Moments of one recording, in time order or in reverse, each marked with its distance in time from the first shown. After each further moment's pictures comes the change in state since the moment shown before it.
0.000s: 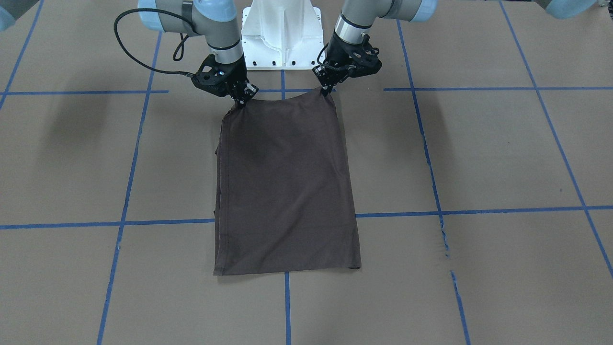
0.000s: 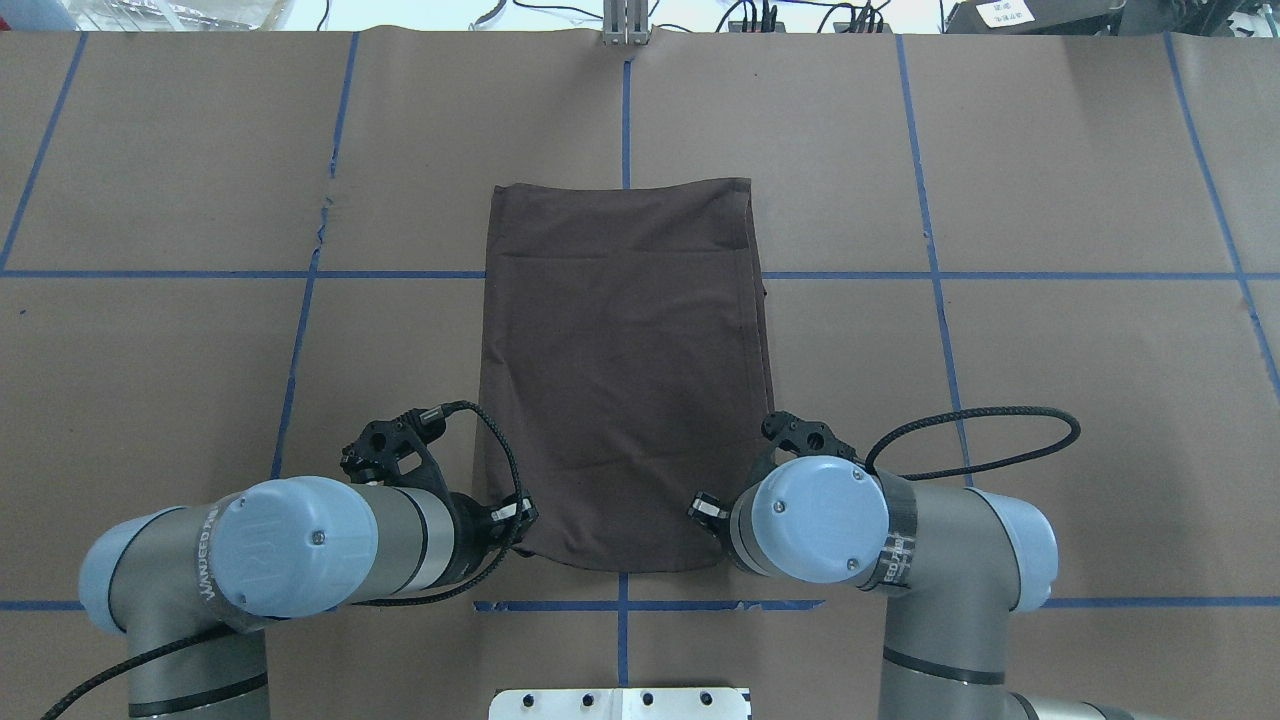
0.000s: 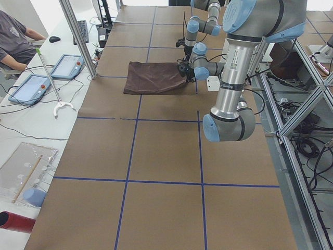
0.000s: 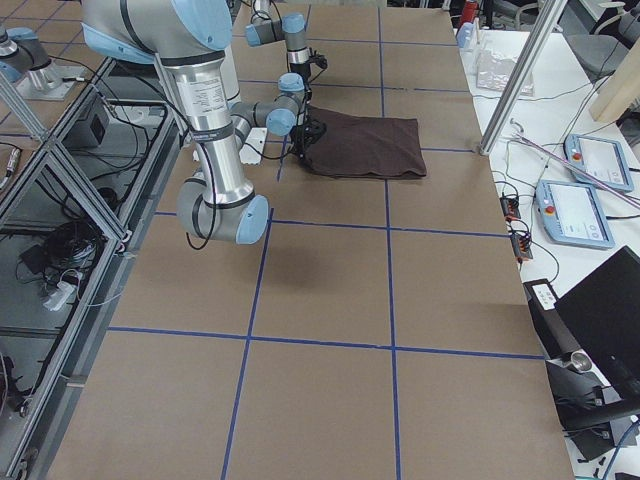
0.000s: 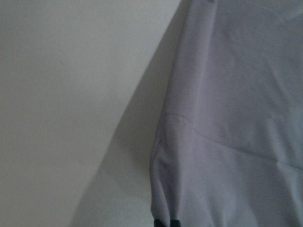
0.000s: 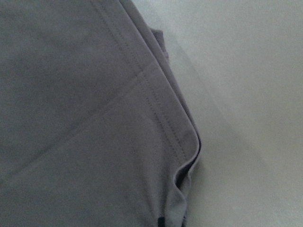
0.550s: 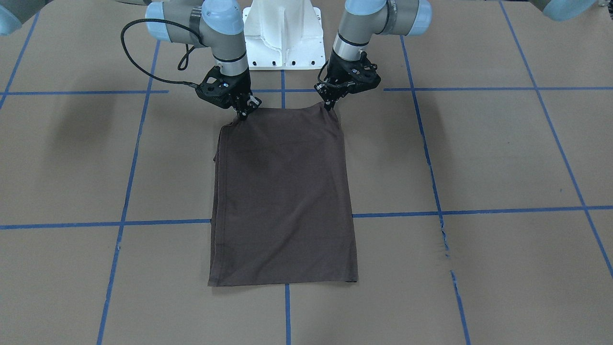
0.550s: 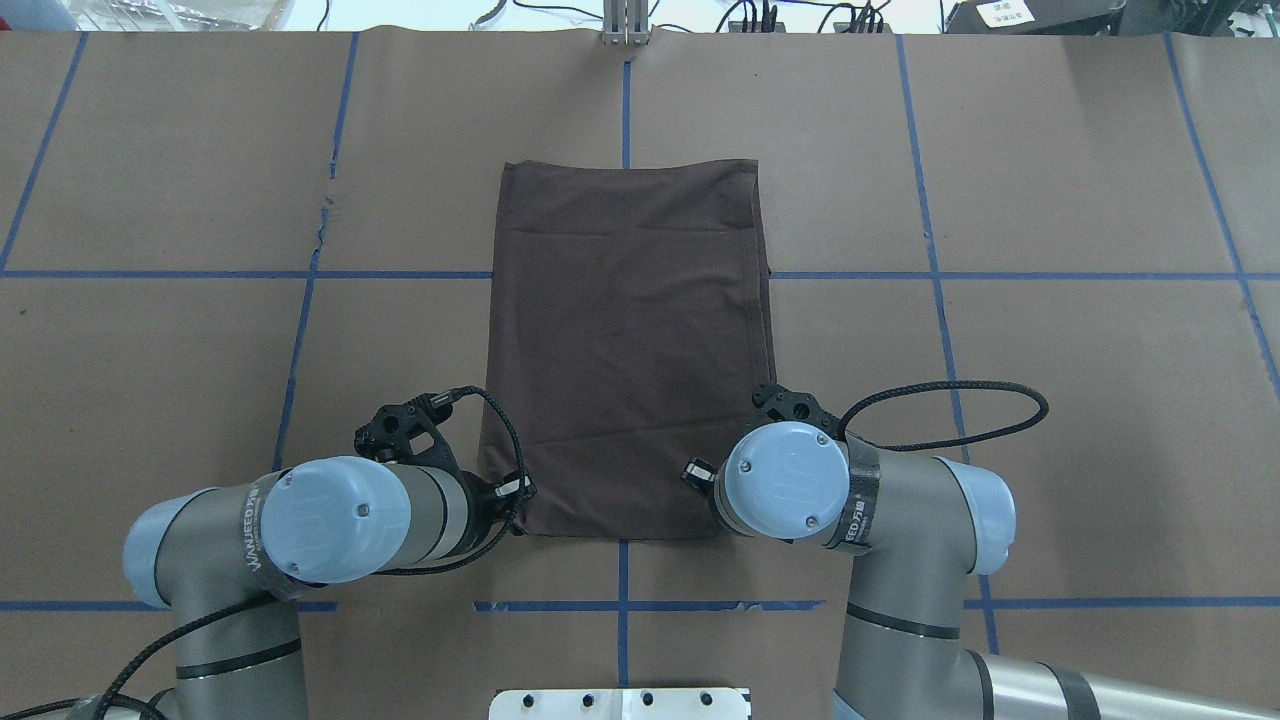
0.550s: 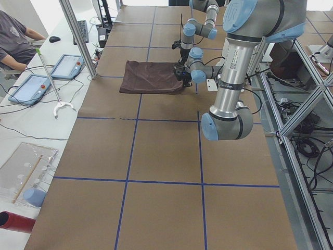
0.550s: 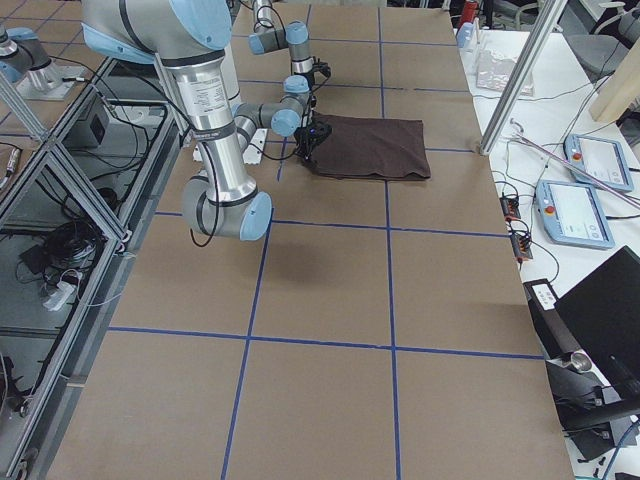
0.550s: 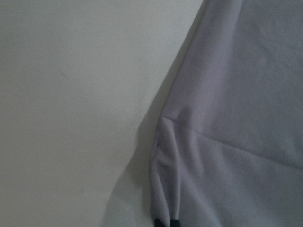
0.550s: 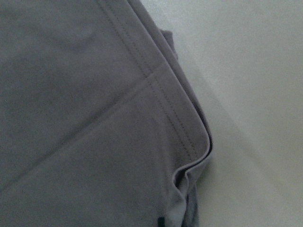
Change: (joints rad) left arm -0.040 -0.023 0.089 -0.010 0.019 0.017; right arm 0.058 0.072 -0.109 -0.001 -0.013 0.002
